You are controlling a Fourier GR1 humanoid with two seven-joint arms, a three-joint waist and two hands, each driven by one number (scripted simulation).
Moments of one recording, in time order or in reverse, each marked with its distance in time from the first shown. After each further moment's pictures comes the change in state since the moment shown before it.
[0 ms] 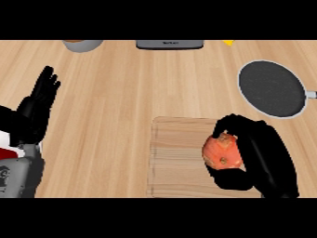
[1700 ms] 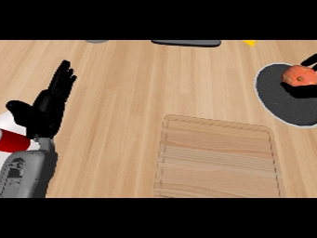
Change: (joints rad) left arm -0.055 -0.038 -0.048 0.025 -0.018 -0.015 -0.021; right arm -0.715 -0.491 -0.781 1.526 -0.309 -0.513 -0.598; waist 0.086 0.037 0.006
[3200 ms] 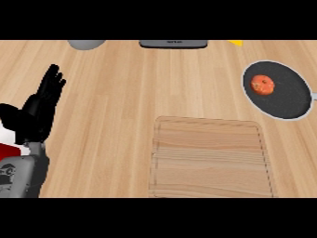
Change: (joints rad) left arm 0.040 0.019 0.034 -0.026 0.003 0.013 0.020; right arm 0.135 -0.251 -0.261 0.286 -0.345 0.674 -0.407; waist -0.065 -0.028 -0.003
